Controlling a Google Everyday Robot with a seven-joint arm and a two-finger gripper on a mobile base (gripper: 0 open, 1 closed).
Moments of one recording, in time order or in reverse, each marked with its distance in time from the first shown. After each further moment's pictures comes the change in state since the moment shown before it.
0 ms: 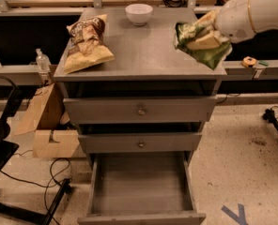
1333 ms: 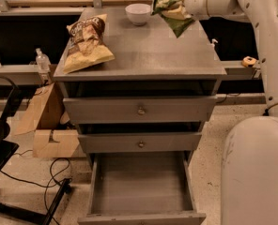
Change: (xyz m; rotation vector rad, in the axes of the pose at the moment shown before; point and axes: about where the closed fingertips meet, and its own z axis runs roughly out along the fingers) arm -0.016 -0.154 0.101 0.280 -0.194 -0.150
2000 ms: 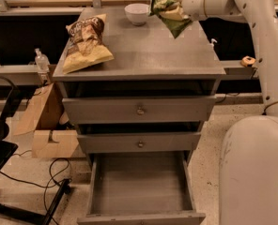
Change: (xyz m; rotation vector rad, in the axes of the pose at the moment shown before) arm 0.000 0.003 0.007 -0.006 -0.006 0.003
